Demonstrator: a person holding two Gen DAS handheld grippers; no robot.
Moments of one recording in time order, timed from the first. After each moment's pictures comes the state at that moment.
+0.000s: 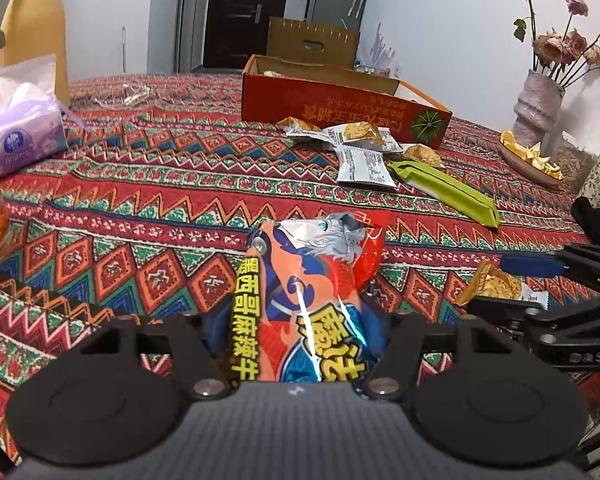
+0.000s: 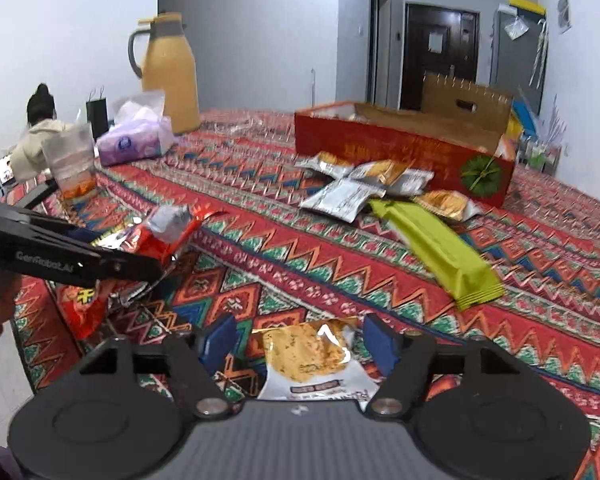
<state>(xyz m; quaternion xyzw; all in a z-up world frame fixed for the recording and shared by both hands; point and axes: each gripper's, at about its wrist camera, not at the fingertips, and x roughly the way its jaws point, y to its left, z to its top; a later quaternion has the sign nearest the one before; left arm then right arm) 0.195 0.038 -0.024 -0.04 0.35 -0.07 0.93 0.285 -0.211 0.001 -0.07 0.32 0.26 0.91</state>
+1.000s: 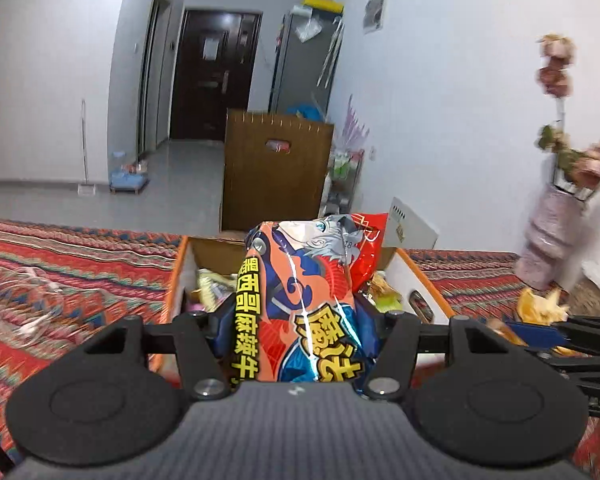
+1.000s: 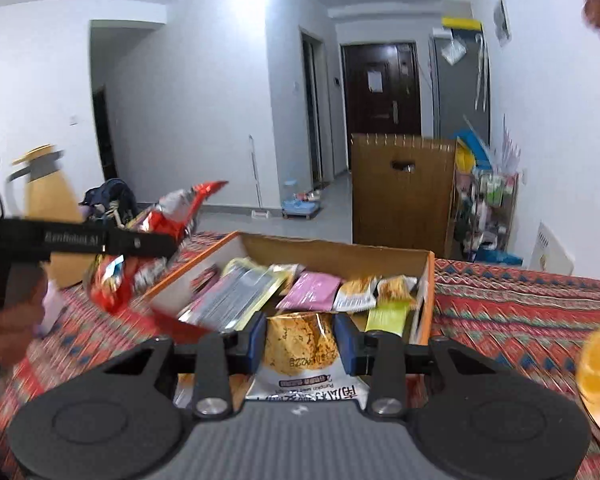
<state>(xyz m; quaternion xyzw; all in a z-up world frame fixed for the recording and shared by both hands) 0.494 -0.008 0.097 -0.04 0.26 -0.12 0.96 0.539 -0.273 0.097 0.02 0.25 0.20 0.95</state>
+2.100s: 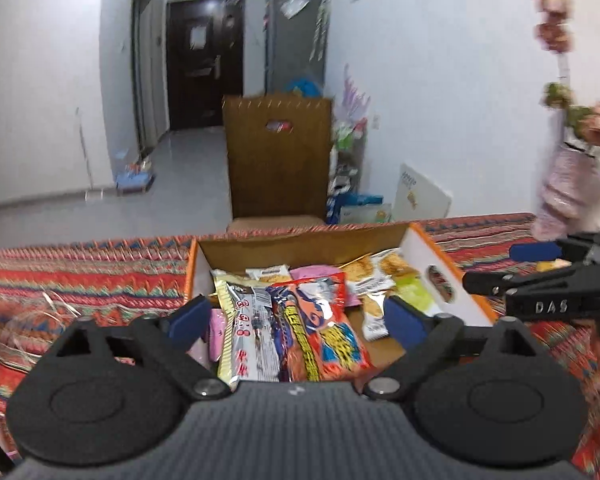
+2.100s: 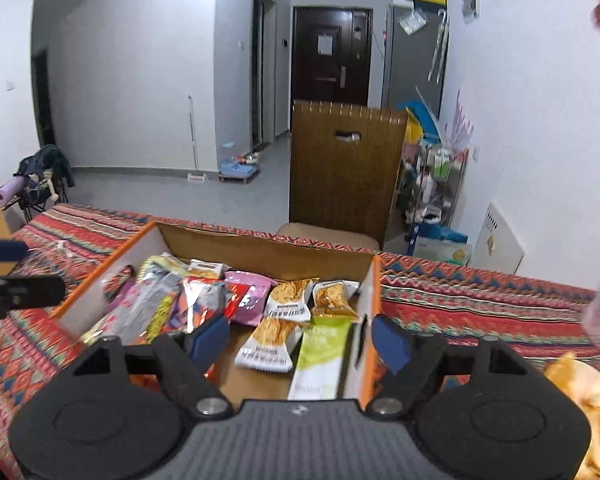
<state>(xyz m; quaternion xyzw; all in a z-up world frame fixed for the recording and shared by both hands) 0.471 -0.011 0.120 0.03 0.27 -0.11 0.96 0.580 -0.267 0.120 -0.03 0.30 0.11 0.95</state>
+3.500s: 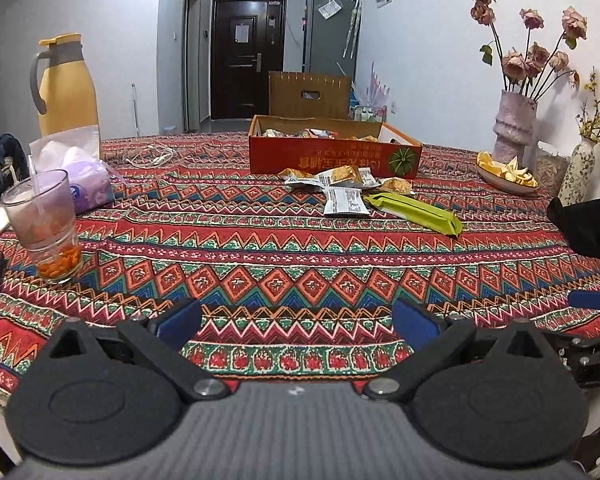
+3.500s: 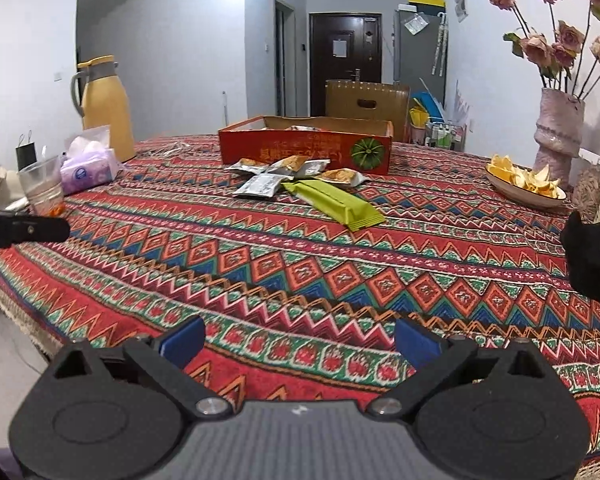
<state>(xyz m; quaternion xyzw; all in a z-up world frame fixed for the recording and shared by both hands) 0.100 0.027 0.023 0.00 0.28 -0.05 0.96 0.160 -0.268 0.014 -0.01 0.29 0.13 0.95</state>
